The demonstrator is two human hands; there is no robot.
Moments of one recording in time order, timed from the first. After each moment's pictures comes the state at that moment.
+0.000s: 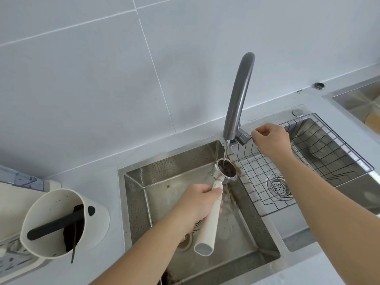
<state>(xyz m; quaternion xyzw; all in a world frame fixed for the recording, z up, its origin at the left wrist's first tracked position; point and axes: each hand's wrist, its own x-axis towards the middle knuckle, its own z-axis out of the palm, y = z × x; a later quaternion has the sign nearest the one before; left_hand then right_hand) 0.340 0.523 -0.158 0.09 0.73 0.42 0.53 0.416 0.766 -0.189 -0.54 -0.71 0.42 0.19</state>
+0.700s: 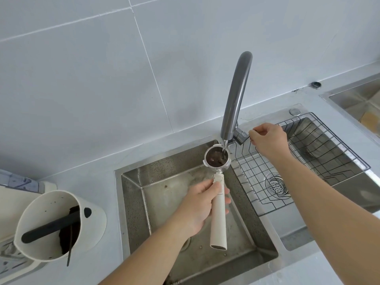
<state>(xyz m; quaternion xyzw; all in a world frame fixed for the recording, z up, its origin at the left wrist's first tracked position) 0.350 0.525 -0.161 0.05 0.59 0.56 0.58 0.416 0.765 -0.189 -0.54 -0.71 0.41 0.19</state>
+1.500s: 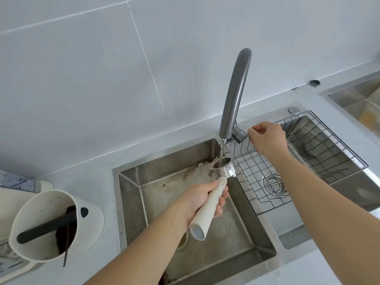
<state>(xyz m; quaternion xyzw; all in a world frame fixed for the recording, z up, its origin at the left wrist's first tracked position) 0.334 0.540 -0.171 -0.12 0.50 0.48 0.71 0.416 0.765 -0.190 -0.54 -0.71 0.41 0.20</state>
